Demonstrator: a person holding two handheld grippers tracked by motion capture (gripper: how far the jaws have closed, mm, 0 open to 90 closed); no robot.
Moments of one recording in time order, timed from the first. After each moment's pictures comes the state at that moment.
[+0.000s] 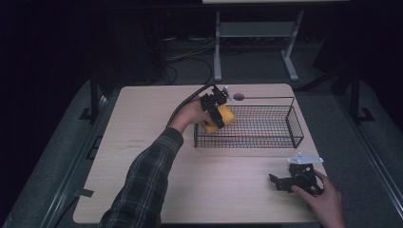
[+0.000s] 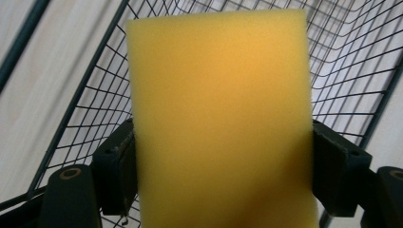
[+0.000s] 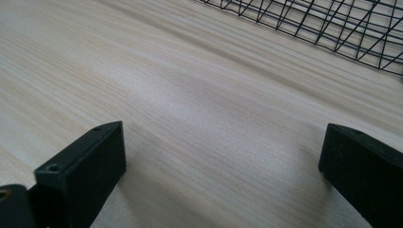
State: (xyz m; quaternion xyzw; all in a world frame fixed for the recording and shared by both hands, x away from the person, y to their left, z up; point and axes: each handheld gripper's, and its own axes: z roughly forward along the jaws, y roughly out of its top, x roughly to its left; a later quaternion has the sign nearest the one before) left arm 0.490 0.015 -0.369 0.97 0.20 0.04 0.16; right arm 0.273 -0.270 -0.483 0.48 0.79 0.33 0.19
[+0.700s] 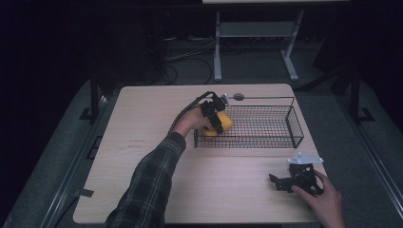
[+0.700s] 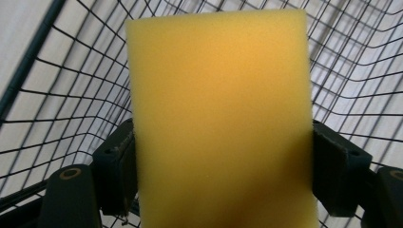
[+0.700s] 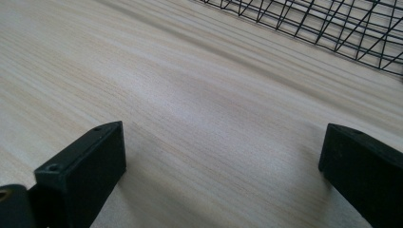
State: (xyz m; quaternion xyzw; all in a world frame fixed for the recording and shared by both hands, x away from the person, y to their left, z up) left arm 0.498 0.016 -0.407 0.96 0.23 0.02 0.14; right arm 0.273 -0.270 -0.483 0.48 0.79 0.33 0.19
